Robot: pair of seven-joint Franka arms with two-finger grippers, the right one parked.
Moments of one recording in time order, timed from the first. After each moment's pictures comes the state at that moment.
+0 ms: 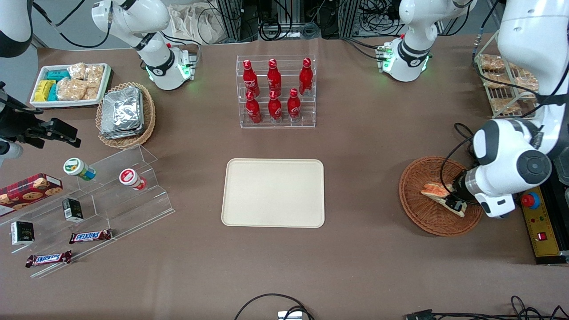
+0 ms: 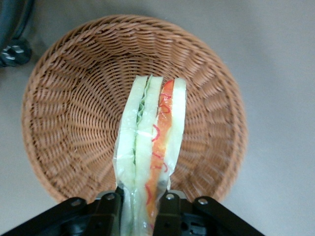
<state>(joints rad) 0.20 0.40 -0.24 -1.76 0.10 2.05 -1.17</state>
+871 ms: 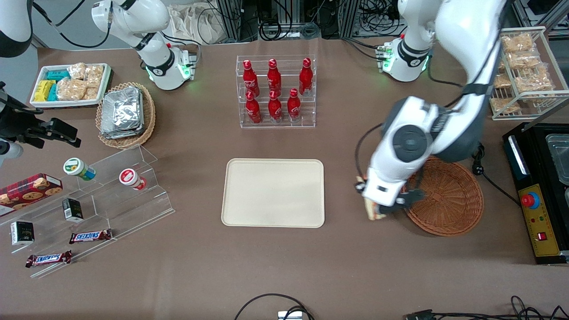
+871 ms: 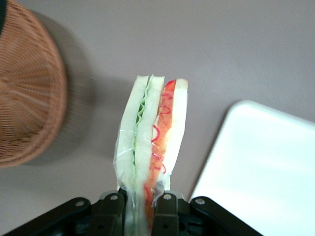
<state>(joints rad) -0.25 0.49 -0.29 -1.53 0.16 1.92 -0.83</state>
